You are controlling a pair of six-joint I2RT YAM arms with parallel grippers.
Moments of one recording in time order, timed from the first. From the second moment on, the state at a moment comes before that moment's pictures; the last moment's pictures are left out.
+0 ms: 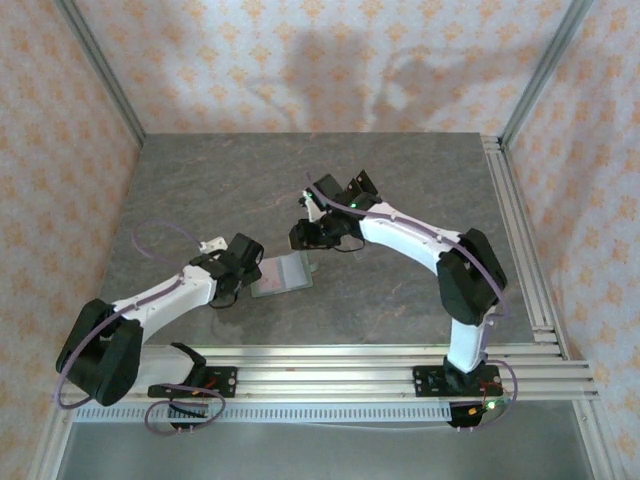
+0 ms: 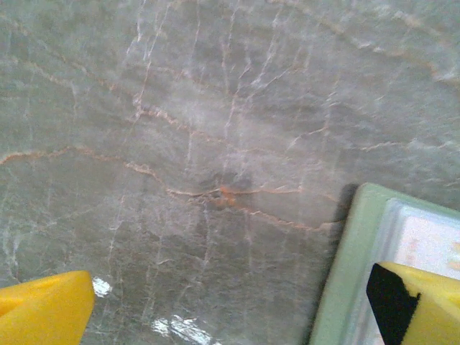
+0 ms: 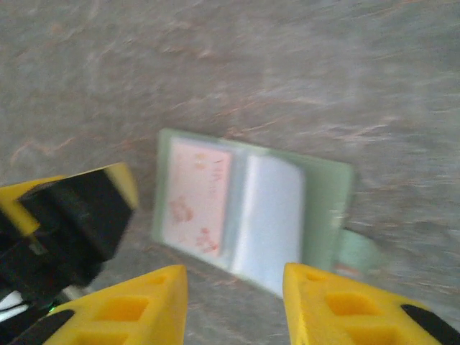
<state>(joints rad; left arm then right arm) -0.45 1.26 0.64 -0.62 -0.43 -0.97 0.74 1.84 1.45 -0.62 -0.32 0.53</state>
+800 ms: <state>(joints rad) -0.37 1.30 0.69 -0.54 -0.28 -0.83 0.73 1.97 1.40 -0.67 -0.17 0.46</state>
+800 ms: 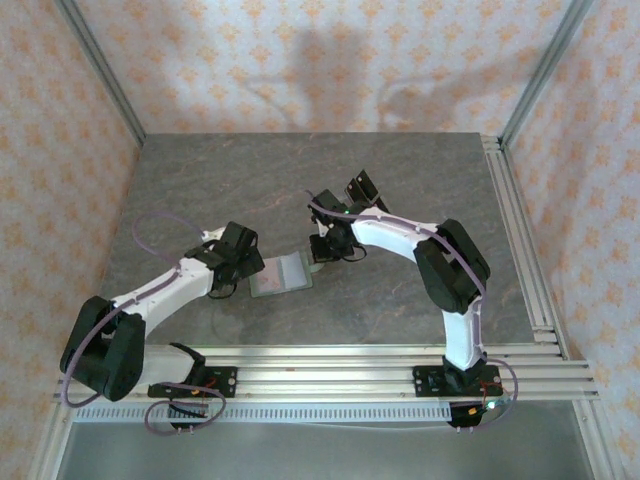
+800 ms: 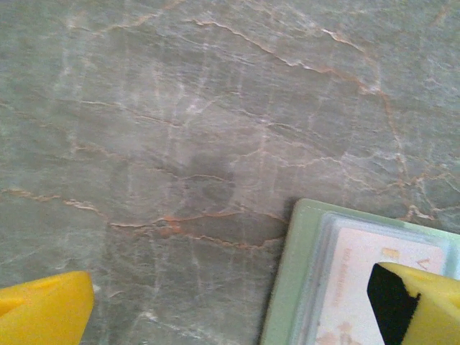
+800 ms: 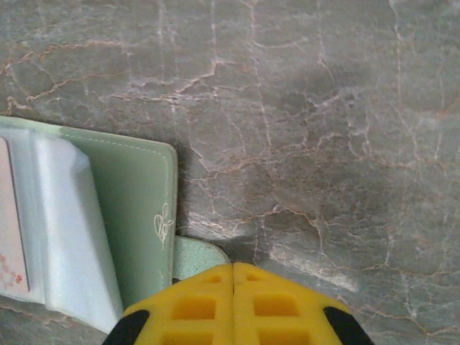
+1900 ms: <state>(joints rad) -0.37 1.41 0.58 -0.10 -0.06 -0.80 0.73 1.97 1.36 -0.64 -0.19 0.47</state>
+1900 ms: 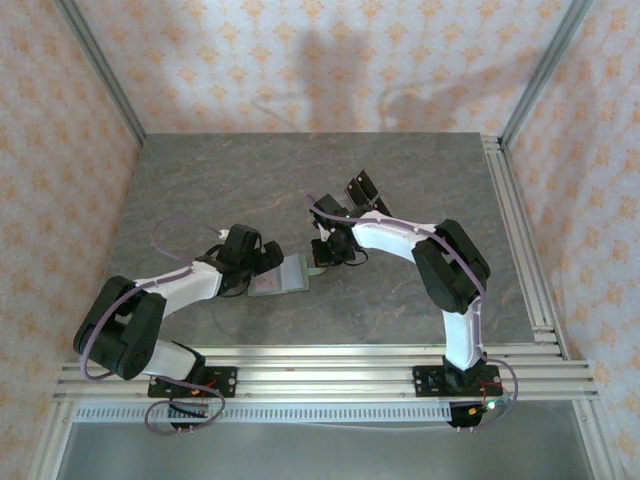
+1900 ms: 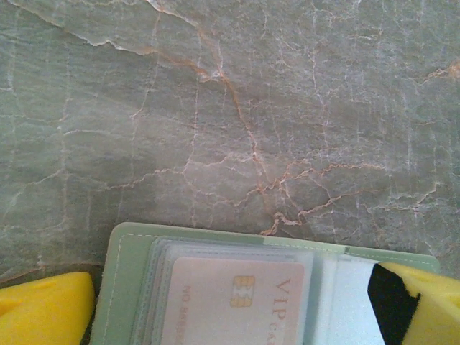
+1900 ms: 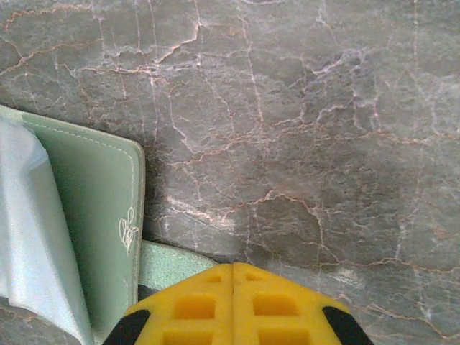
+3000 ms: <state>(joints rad) -0.61 1.38 0.65 0.07 -0.02 -0.96 0.70 1.99 1.35 -0.63 -0.21 0.48</state>
